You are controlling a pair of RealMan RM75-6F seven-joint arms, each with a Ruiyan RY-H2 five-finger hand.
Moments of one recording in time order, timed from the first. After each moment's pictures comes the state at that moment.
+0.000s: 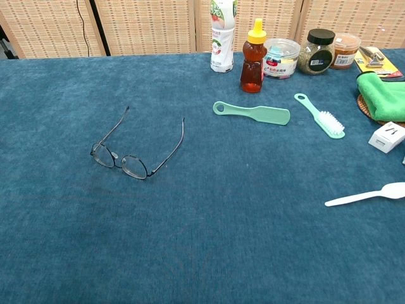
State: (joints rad) left arm -0.30 -1.13 -0.10 -1.67 1.43 1.18 0.19; right arm -0.04 -1.07 0.03 -1.67 -1.60 1.63 -0.05
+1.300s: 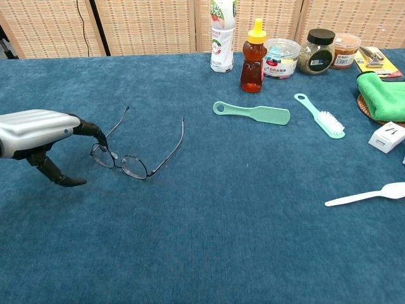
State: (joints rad) left arm -0.58 -1.42 -0.06 -1.57 1.23 0.88 0.39; right arm -0.10 -1.05 0.02 -1.68 -1.58 1.69 -0.04
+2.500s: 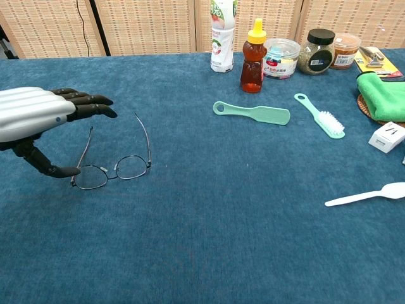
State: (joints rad) left arm -0.58 -1.35 -0.02 -1.70 1.31 0.98 0.55; right arm -0.13 -1.07 0.03 -1.64 -1.57 1.70 0.01
